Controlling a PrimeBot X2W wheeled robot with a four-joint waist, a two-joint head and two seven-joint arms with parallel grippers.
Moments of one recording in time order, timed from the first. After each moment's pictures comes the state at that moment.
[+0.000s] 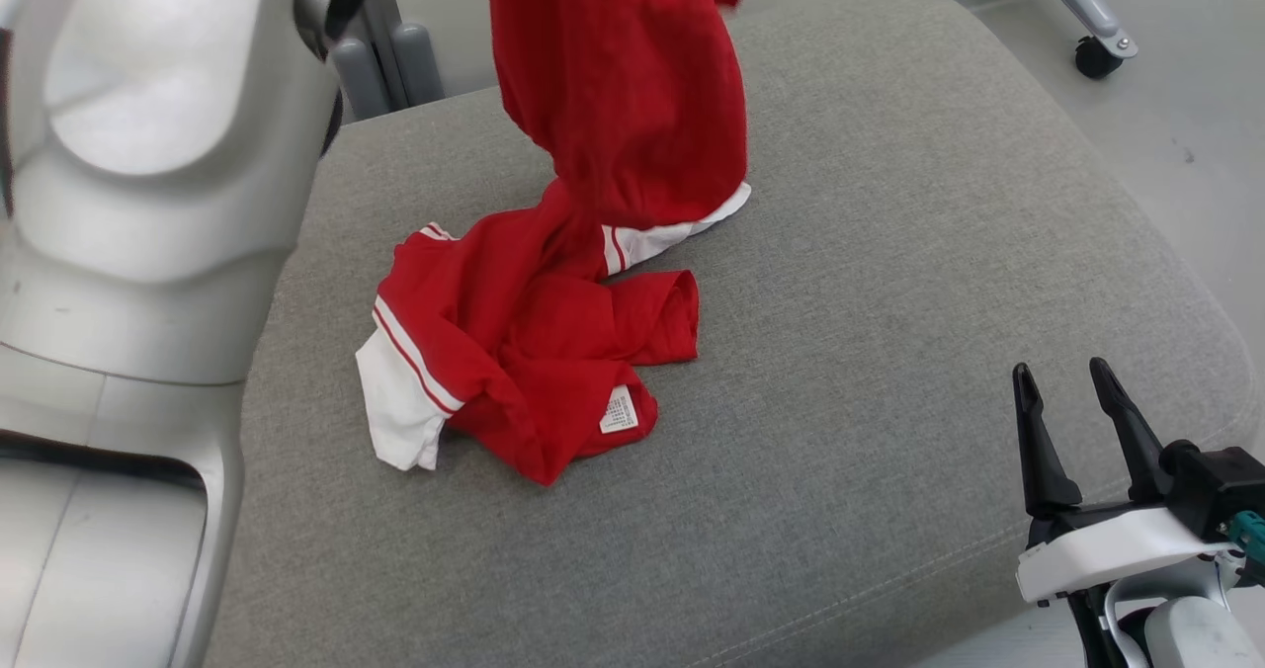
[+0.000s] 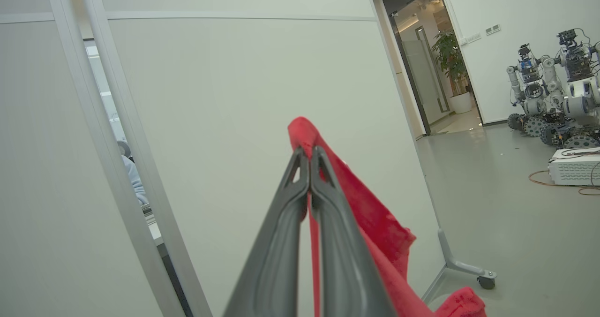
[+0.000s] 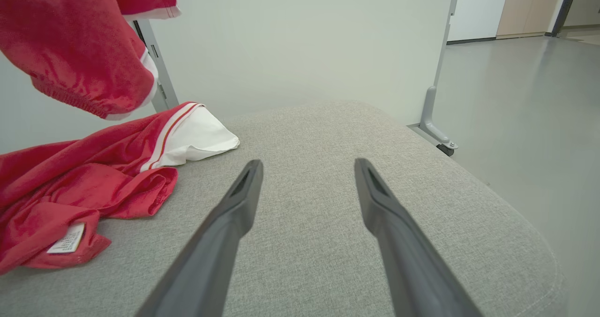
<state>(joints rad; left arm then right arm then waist) -1.32 0.11 -0.44 0.58 -0.30 -0.13 -0.02 -0.02 -0.15 -0.03 0.12 0.23 0.13 -0.23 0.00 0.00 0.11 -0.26</state>
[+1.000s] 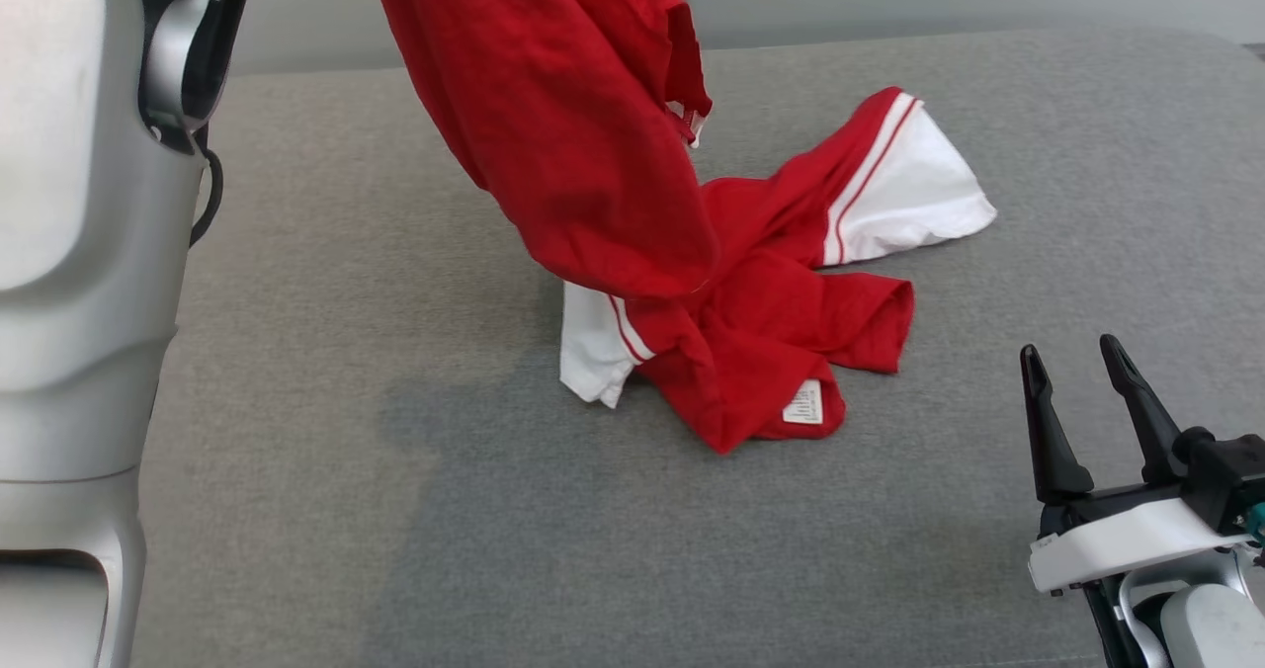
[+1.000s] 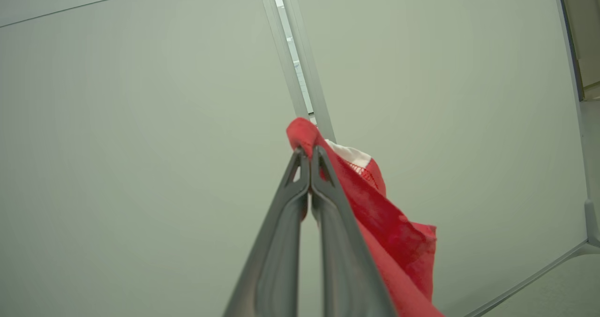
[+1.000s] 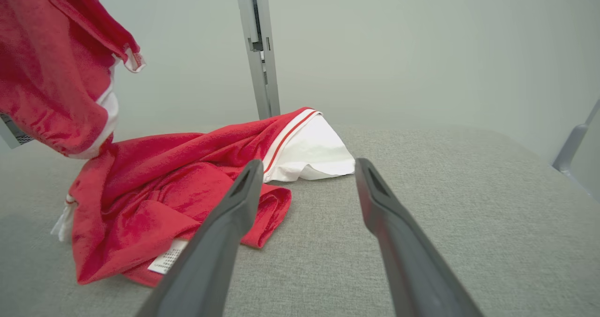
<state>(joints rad) -1.16 0.27 -0.39 0.36 -0.36 -0.06 0.03 -0.03 -0.19 -0.01 0.08 0.23 0.13 -0.24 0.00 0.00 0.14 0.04</state>
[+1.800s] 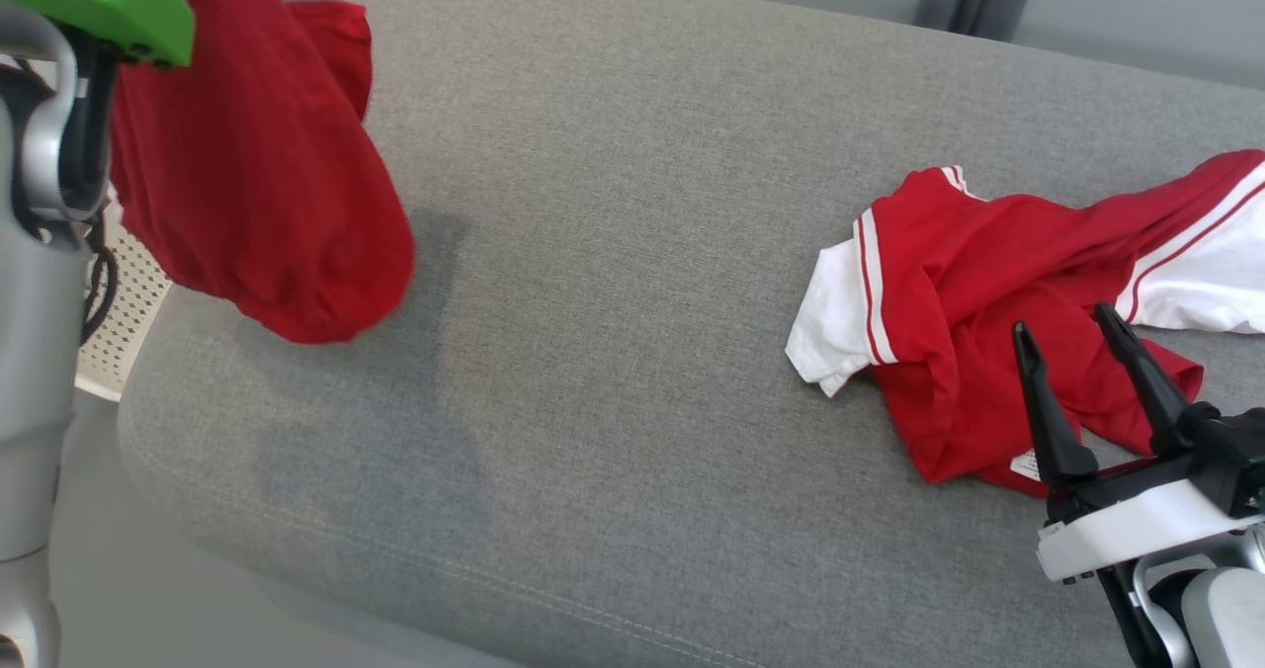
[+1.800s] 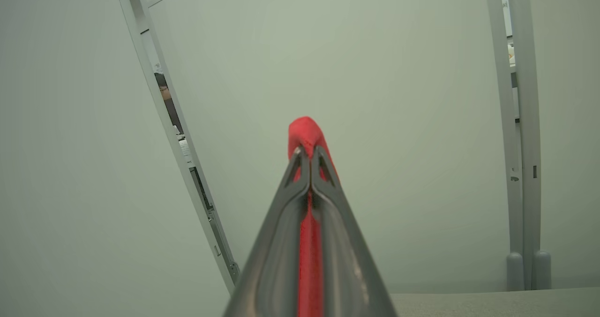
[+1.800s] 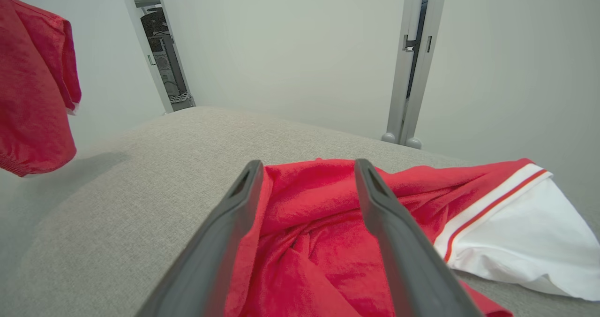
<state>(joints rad) -0.99 0.40 -0.29 0.28 -0.42 0.01 0.04 -0.02 -0.25 0.03 -0.05 0.22 0.13 -0.17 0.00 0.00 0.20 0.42</state>
